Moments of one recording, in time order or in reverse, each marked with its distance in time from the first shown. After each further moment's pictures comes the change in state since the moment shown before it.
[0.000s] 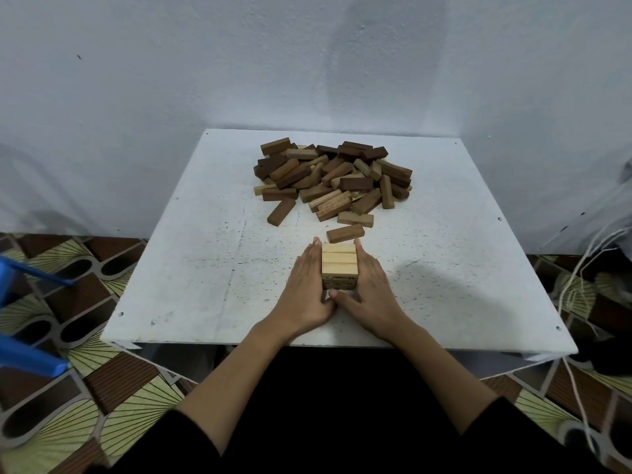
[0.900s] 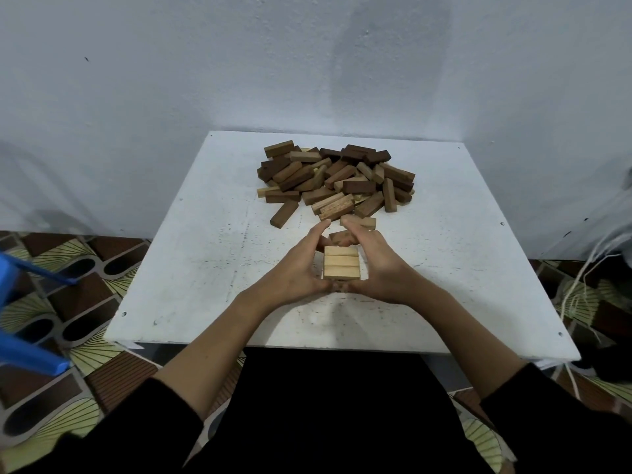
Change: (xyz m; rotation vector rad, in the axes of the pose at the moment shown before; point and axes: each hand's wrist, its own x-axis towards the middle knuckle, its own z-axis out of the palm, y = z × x) left_hand 0.025 -0.001 -0.038 -0.187 -0.064 0.086; right_hand 0.028 -0.016 -0.054 0.035 -0.093 -0.185
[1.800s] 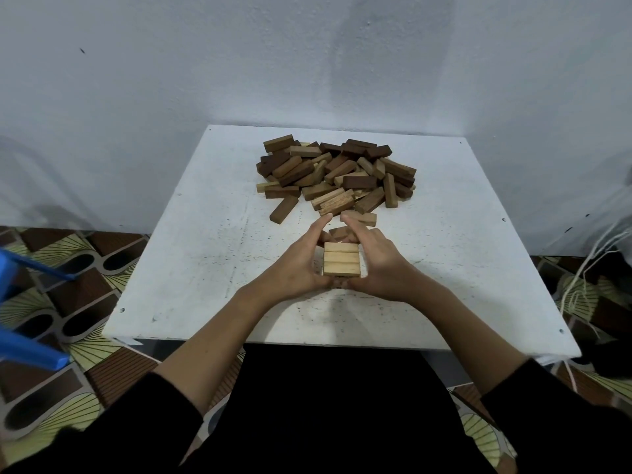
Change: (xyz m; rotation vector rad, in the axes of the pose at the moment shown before) left_hand -0.001 0.006 -0.002 -0.011 -0.021 -0.004; right_hand 0.001 0.006 0.004 -0.073 0.004 0.002
